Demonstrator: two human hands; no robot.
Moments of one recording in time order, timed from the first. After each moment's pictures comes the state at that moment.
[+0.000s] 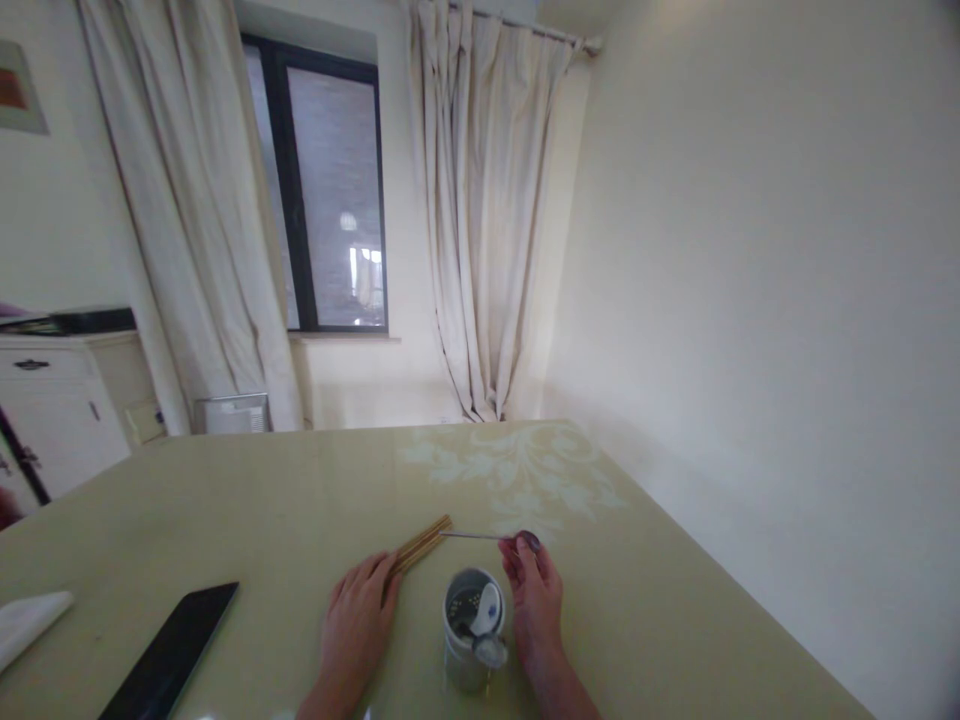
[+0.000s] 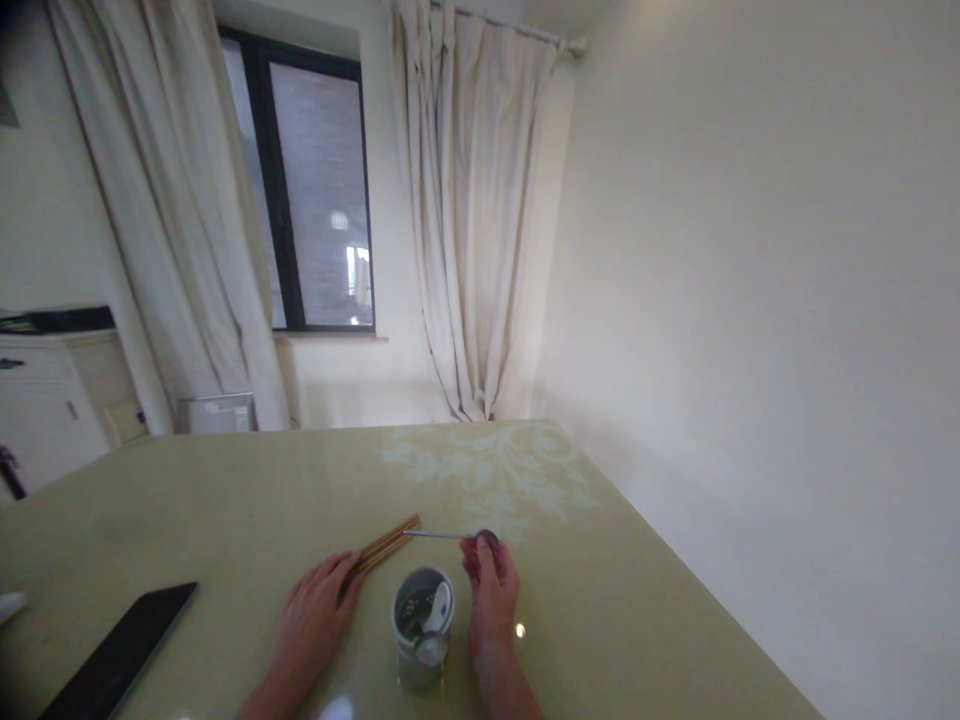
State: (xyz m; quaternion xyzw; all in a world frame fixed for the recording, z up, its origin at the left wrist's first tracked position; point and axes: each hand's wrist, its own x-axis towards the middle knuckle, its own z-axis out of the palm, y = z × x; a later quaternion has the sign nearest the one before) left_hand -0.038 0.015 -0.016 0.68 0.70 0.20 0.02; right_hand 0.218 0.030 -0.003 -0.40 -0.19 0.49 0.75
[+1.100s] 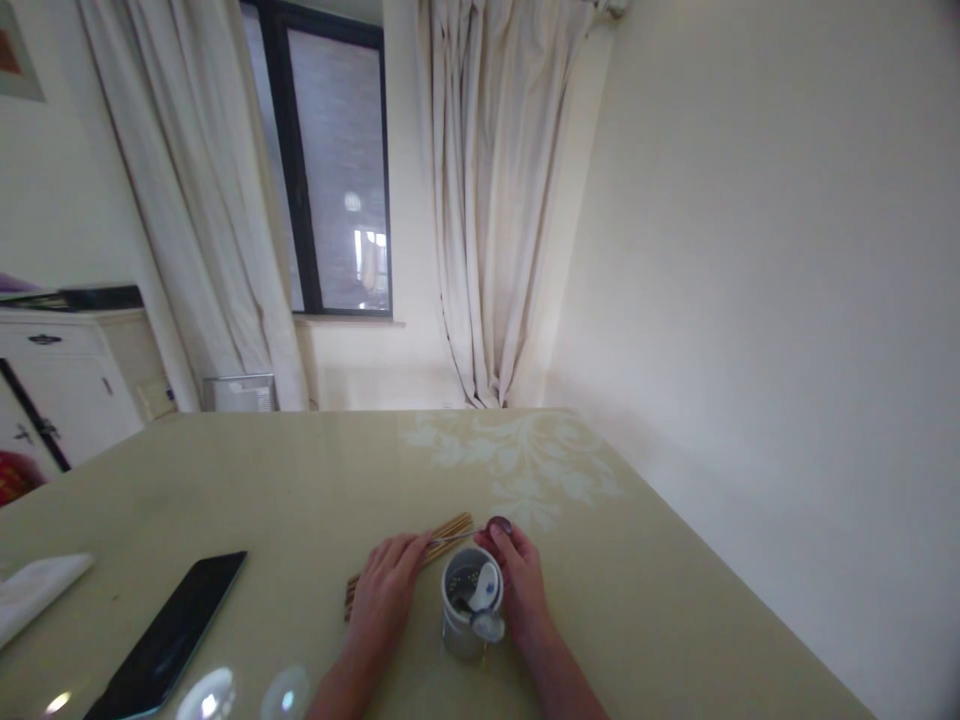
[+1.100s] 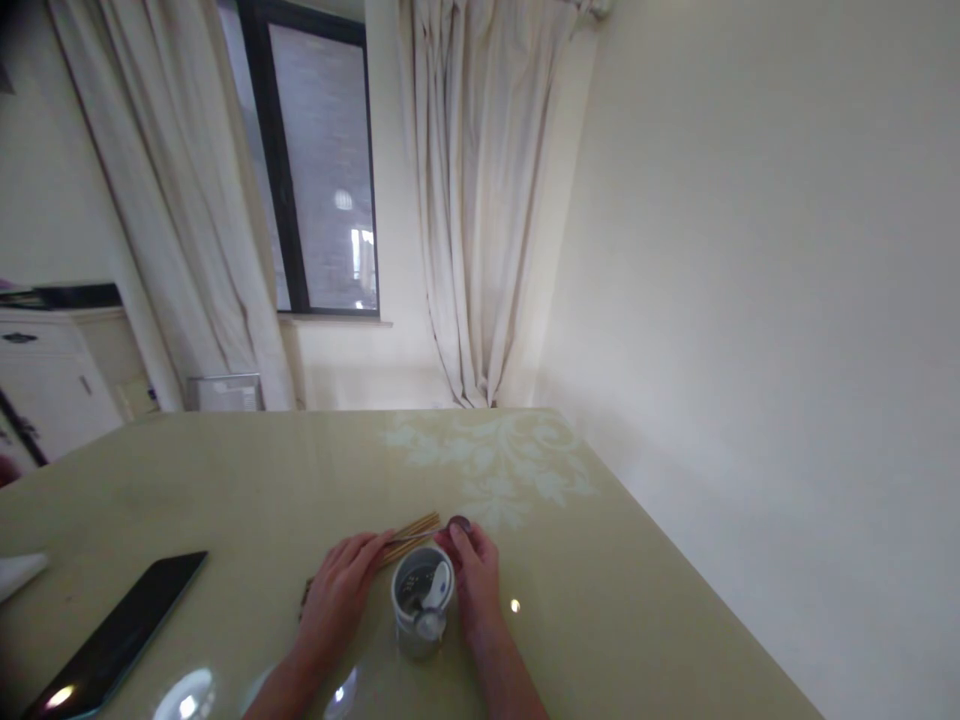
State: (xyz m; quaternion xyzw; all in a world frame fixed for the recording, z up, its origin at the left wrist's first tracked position) left_hand -0.010 -0.001 0.000 0.74 0.59 0.33 0.03; right_hand 0.201 0.017 0.022 -0.38 -0.25 0.60 0.66
